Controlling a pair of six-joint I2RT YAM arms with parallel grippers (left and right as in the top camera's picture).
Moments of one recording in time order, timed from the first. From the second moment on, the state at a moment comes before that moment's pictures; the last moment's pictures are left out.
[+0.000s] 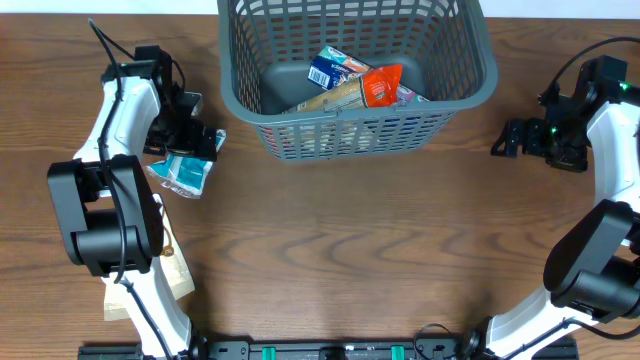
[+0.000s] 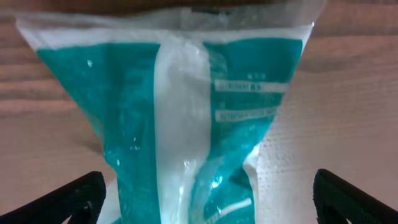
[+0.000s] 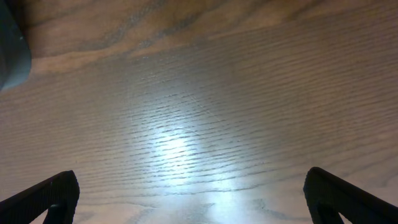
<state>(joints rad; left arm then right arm) 0.09 2.09 1.62 -1.11 0.05 0.26 -0.35 1.87 1.56 -1.14 -0.10 -0.11</state>
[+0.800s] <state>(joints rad) 0.09 2.07 1.44 -0.92 0.02 0.30 -0.35 1.87 1.56 -1.16 -0.10 -0.12</state>
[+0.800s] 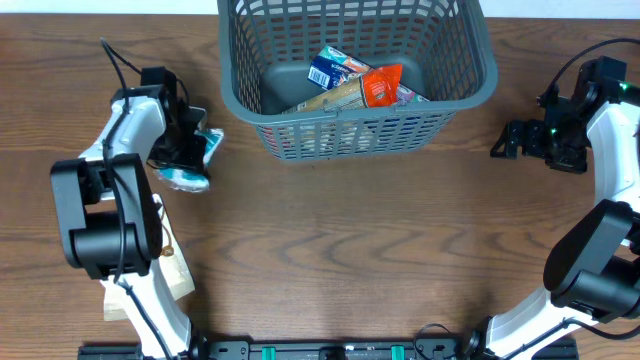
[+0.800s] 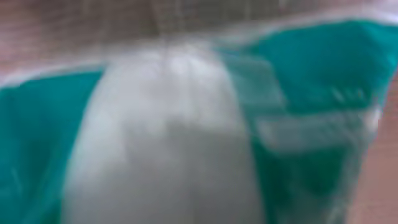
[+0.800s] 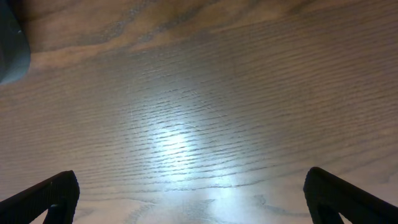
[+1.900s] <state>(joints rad) 0.09 1.39 1.40 -0.82 0.02 0.25 -0.35 1.87 1.56 -1.16 -0.09 -0.12</state>
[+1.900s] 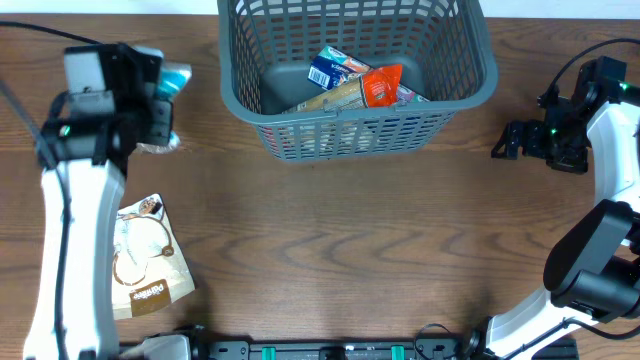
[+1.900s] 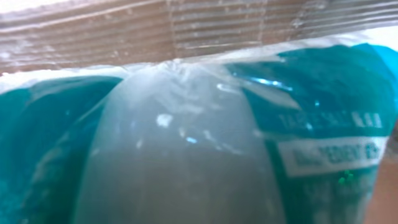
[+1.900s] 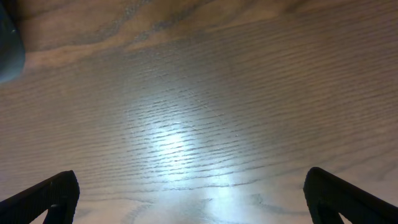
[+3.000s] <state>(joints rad) -0.36 1.66 1.86 -0.61 0.25 0.49 -0.35 1.87 1.56 -1.14 -0.09 -0.12</state>
